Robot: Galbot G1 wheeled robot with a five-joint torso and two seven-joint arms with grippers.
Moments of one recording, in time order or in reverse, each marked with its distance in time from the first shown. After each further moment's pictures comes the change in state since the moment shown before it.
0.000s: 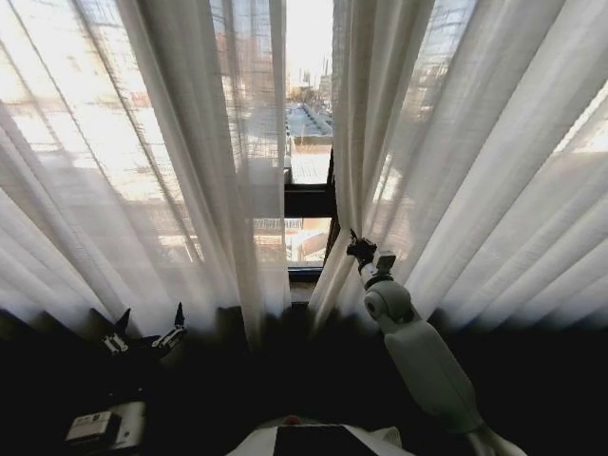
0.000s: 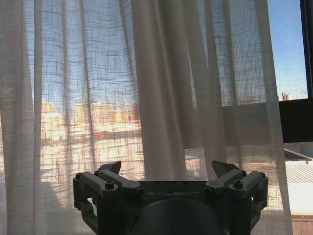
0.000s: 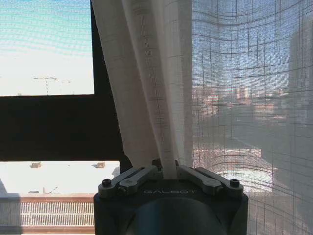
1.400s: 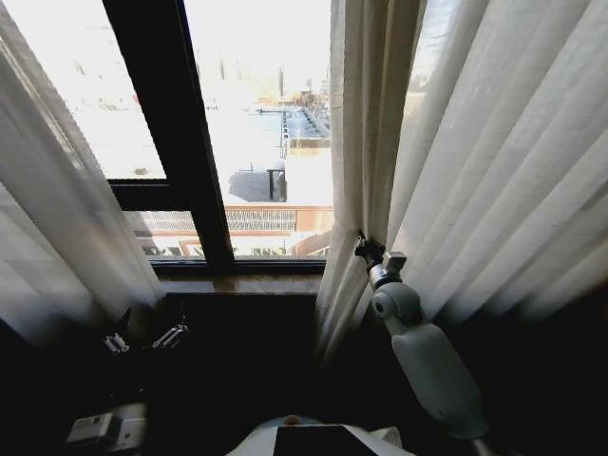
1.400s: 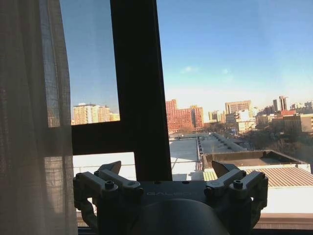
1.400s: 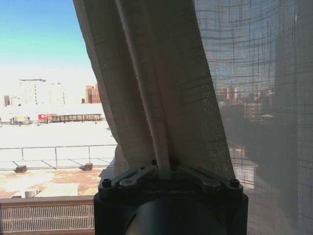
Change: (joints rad) left arm 0.013 -0.002 0.006 0.000 0.010 -0.024 0.003; right arm -0.035 0.002 0.063 0.006 0.007 0.000 -0.010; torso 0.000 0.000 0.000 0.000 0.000
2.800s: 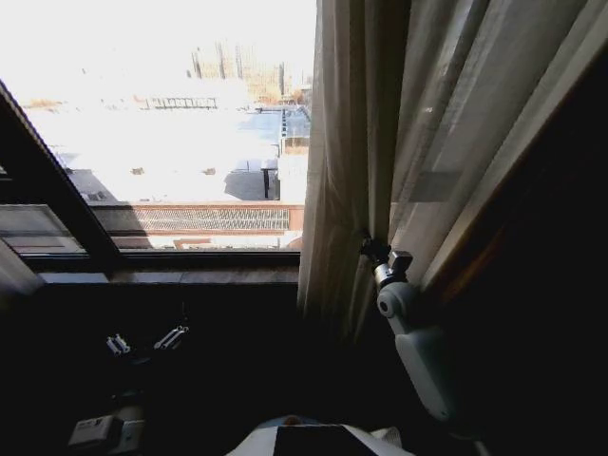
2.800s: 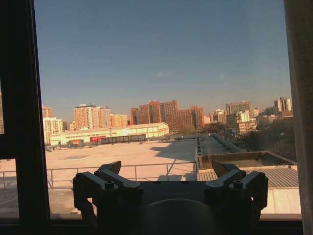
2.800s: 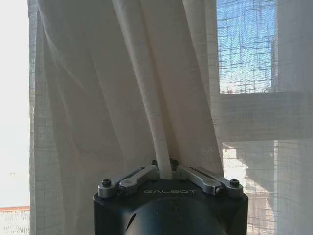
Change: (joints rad) left arm 0.005 0.000 0.009 0.000 0.004 -0.009 0.001; right arm -0.010 0.001 0.033 -0.001 -0.003 0.004 -0.013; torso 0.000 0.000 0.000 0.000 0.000
